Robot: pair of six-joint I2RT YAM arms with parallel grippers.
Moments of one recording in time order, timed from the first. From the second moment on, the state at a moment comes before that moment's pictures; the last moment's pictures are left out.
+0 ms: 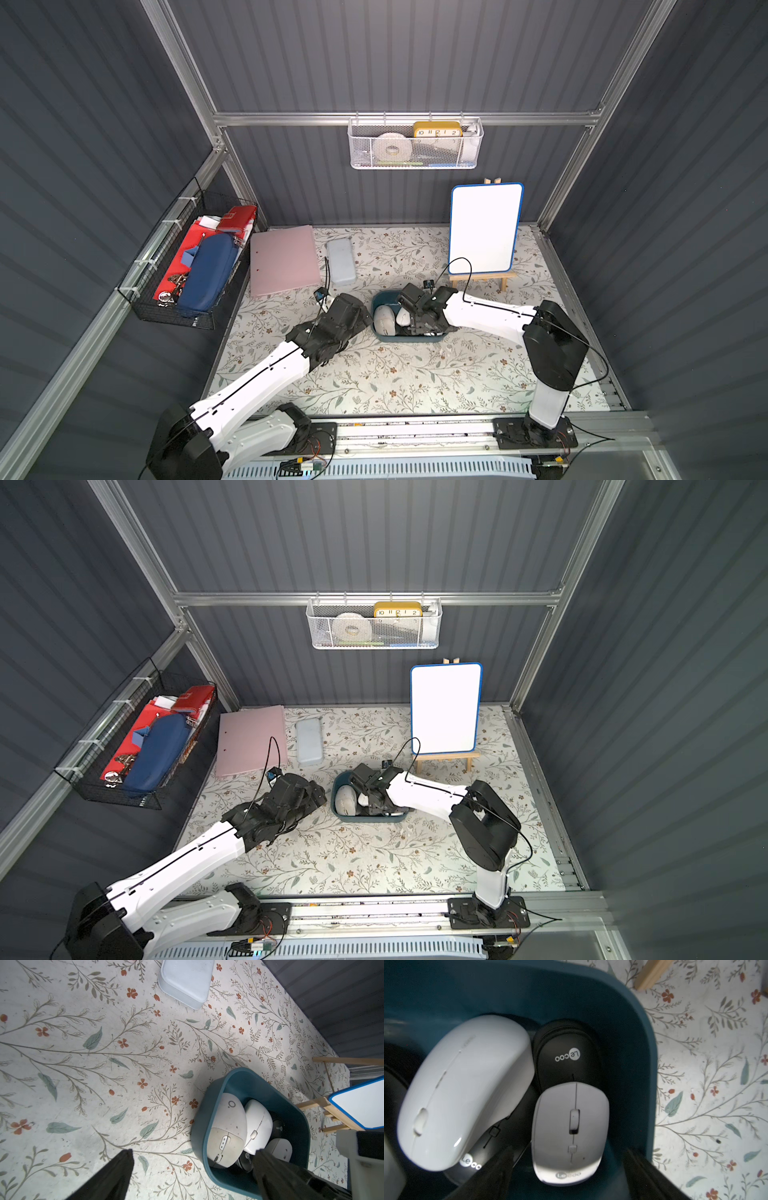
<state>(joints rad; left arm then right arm) -0.69 1.08 0.76 -0.54 -0.29 -1.06 0.85 1.83 1.29 -0.85 0.40 0.81</state>
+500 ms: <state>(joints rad) -0.69 1.09 0.75 -0.52 -0.28 -1.06 0.82 1.87 1.29 -0.78 0.37 0.81</state>
